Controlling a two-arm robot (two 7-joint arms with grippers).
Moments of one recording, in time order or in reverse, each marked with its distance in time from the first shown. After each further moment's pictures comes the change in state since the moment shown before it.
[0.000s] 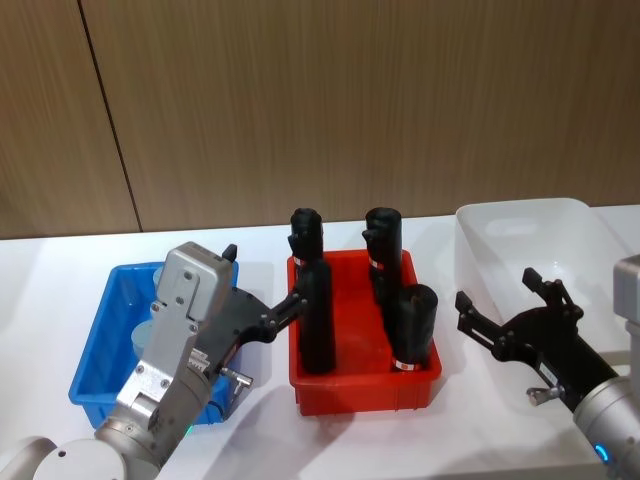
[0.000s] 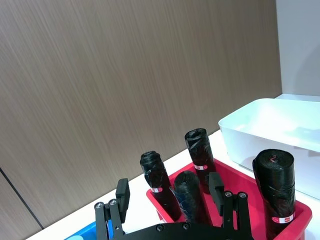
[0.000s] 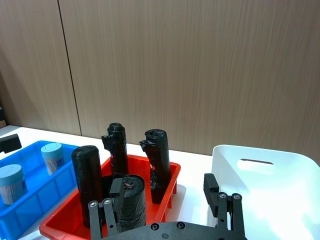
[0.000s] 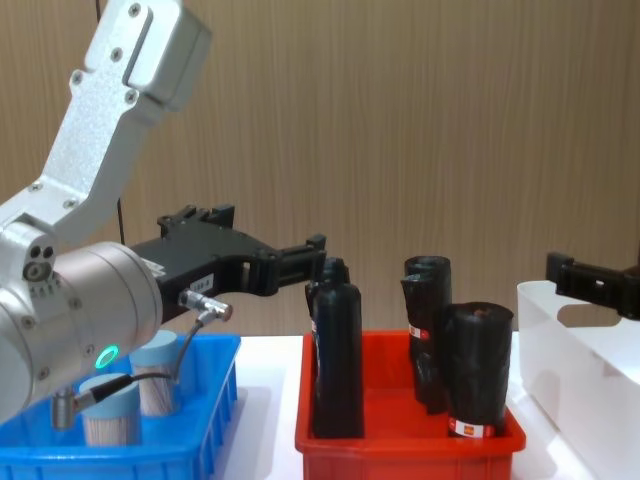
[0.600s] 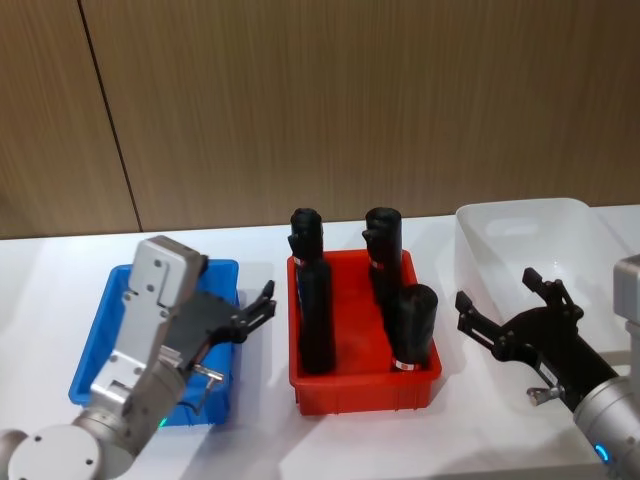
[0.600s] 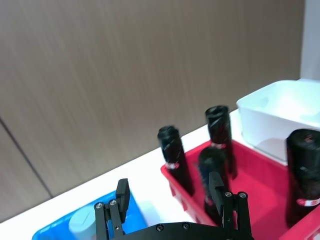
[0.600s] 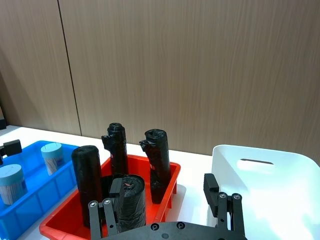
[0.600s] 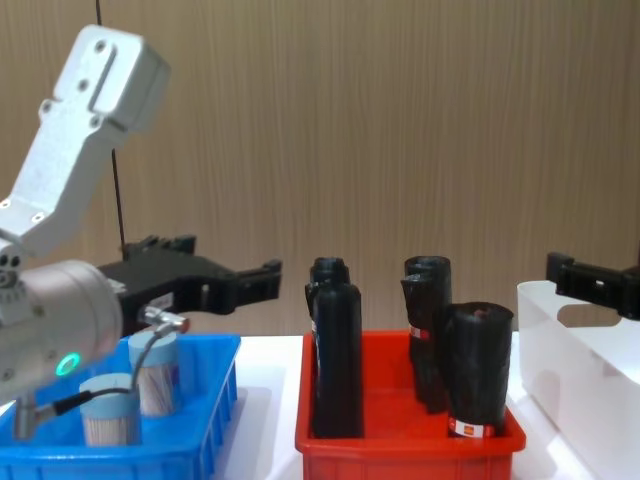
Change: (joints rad) left arm -0.020 0.011 -0.040 0.057 -0.063 0.053 -0.017; right arm 0.000 0.000 0.000 0.000 0.000 0.000 0.000
